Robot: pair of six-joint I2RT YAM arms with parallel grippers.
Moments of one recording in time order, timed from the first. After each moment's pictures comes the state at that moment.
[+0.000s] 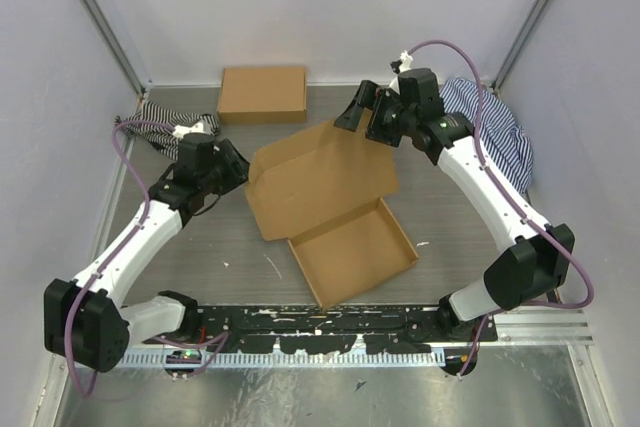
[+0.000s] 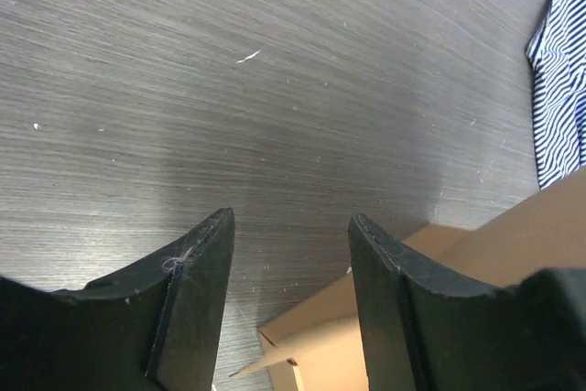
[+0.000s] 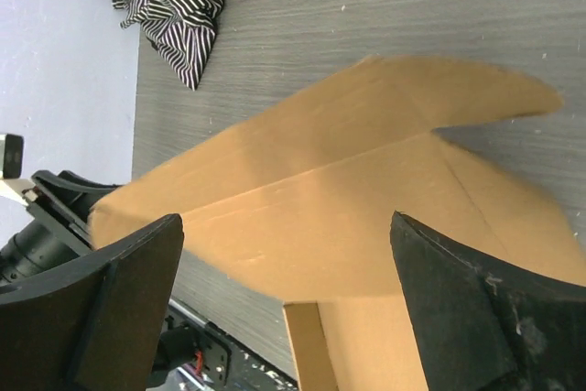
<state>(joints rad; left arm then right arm) -0.34 1.15 0.86 -0.33 0.00 -0.78 0.39 1.47 1.46 -0.55 -0.26 0.66</state>
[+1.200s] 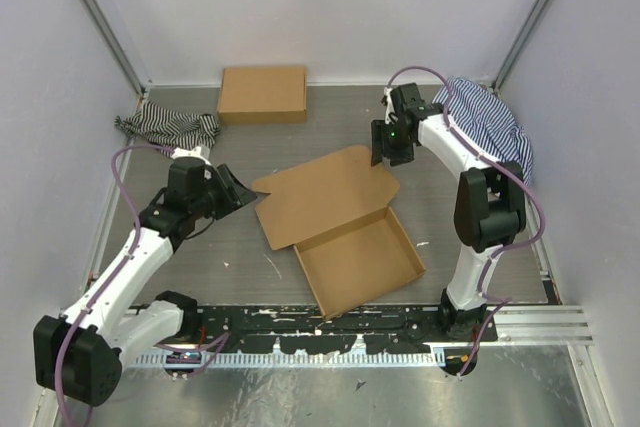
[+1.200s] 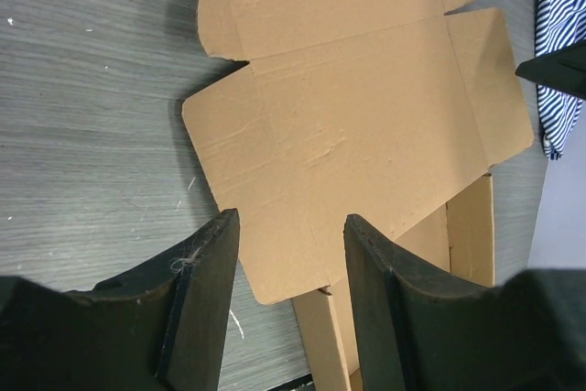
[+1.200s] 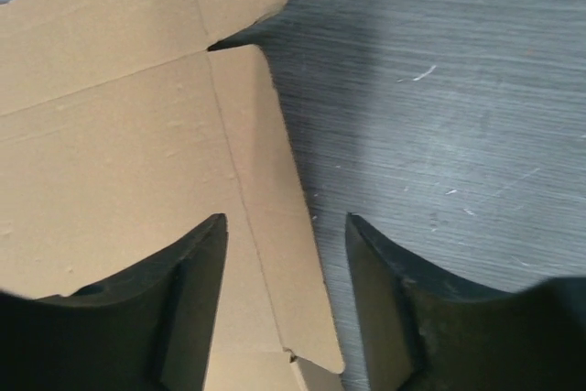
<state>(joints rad) -0.32 0.98 0.70 -0.39 0.15 -0.76 0.25 1.86 1.51 -0.75 -0.12 0.19</state>
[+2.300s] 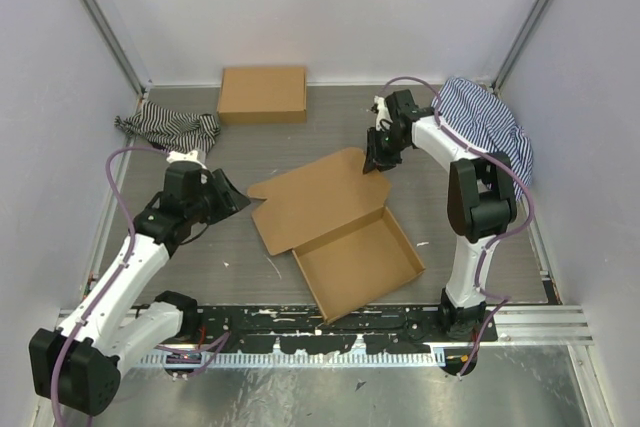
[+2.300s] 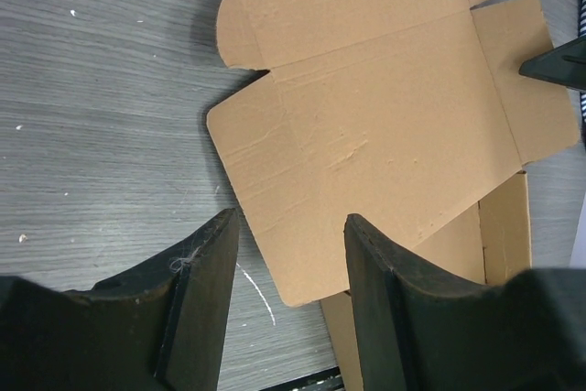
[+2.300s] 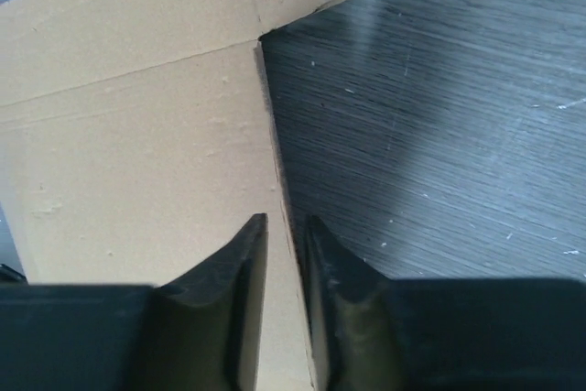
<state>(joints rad) -0.32 0.92 0.70 -0.48 0.09 -0.71 0.25 1.95 1.51 -0.72 -0.35 0.19</state>
